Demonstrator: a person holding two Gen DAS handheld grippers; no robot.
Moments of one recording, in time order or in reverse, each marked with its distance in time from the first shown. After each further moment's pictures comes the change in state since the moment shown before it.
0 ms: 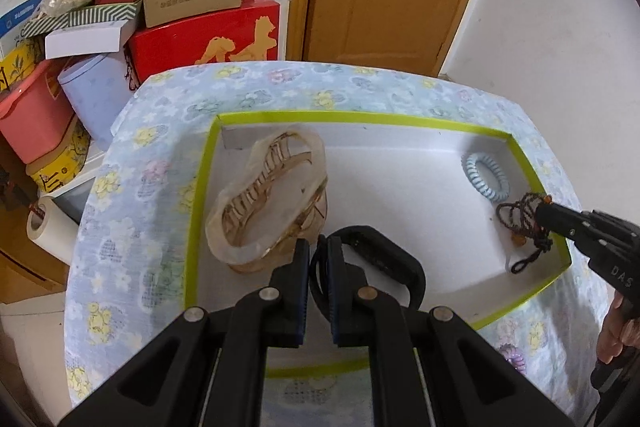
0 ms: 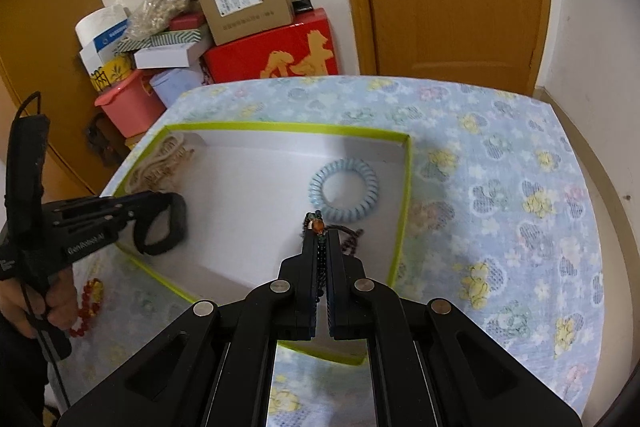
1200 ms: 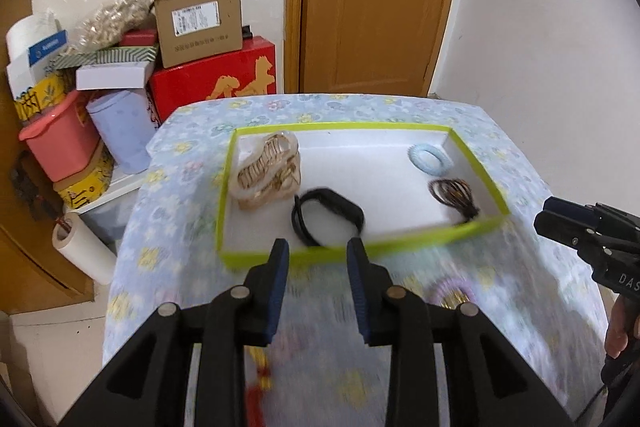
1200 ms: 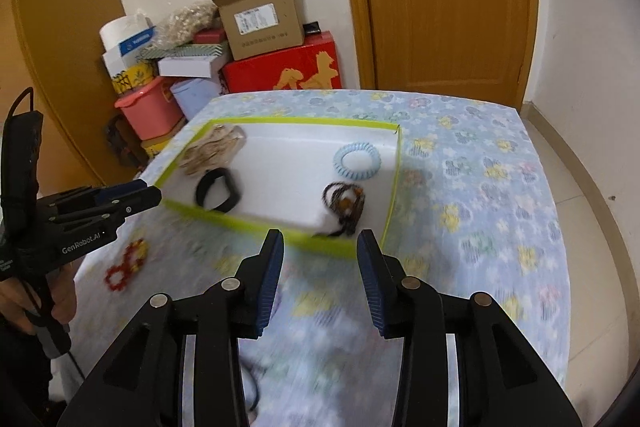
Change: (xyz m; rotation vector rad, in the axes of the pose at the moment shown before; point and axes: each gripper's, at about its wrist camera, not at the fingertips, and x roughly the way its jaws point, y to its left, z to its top) left arm -0.096 -0.029 -0.054 0.066 -0.132 0.038; right arm -0.091 0.030 -0.054 -0.024 -0.092 -0.004
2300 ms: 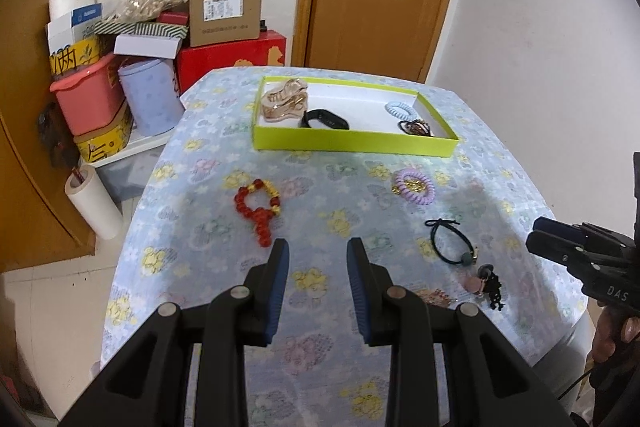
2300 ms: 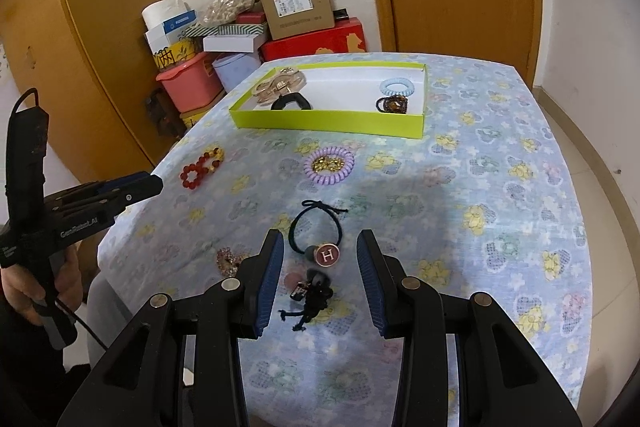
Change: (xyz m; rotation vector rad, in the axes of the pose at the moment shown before) left arm -0.090 0.007 -0.104 -0.073 -0.016 -0.023; right arm -0.072 0.049 -0.103 -0.011 0.024 0.064
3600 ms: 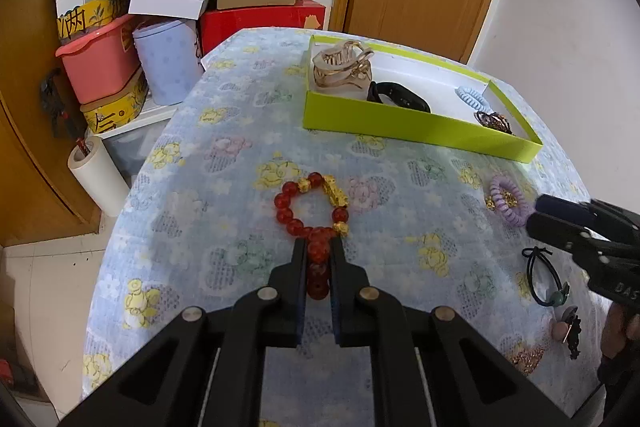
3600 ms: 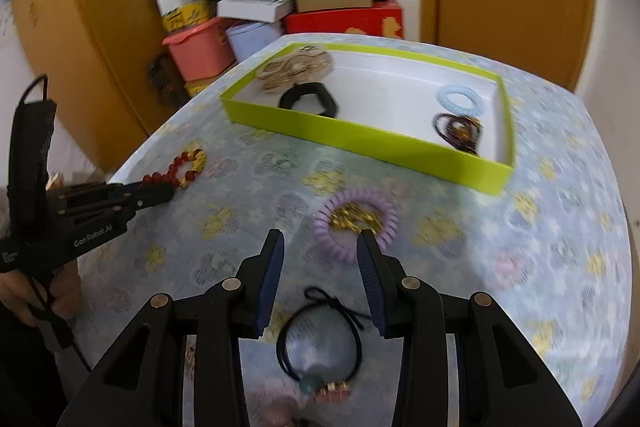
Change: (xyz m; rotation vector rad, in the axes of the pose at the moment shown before) left arm 0.082 0.044 0.010 -0.073 0.076 0.068; right arm 0.109 0.014 0.051 -0.157 0.088 0.040
